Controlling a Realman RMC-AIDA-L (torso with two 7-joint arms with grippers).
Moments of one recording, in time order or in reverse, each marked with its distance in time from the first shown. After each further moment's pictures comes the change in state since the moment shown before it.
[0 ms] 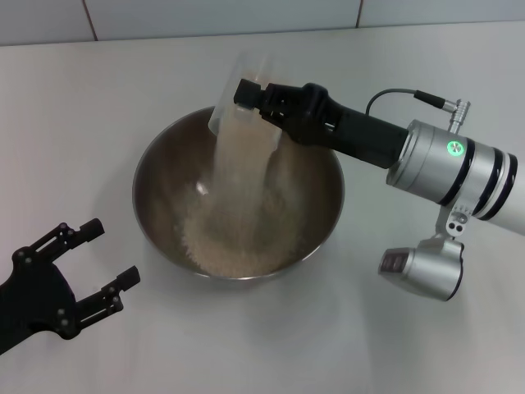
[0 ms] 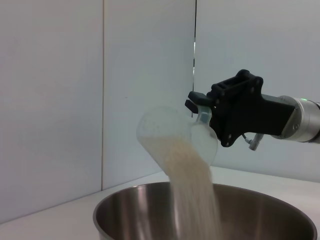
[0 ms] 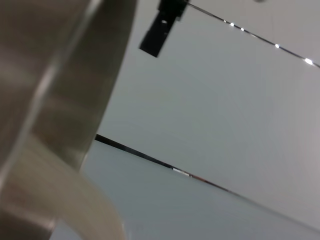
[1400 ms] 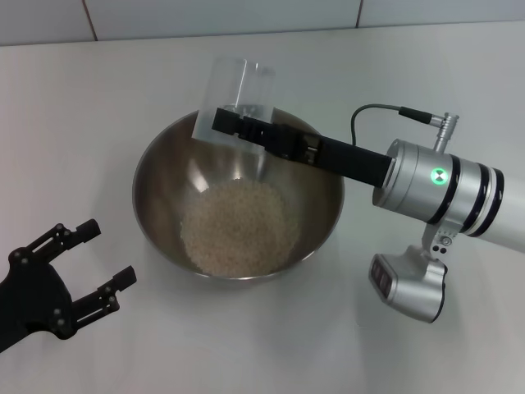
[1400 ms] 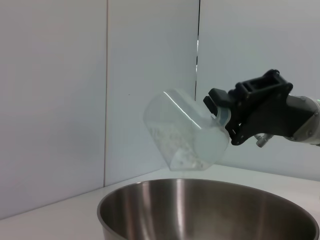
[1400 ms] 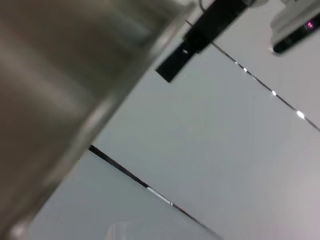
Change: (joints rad) left arm 0.002 0.006 0.000 0.000 0.000 -0.004 -0.013; right arm -0.001 -0.001 -0.004 0.058 -0.049 -0.017 -0.281
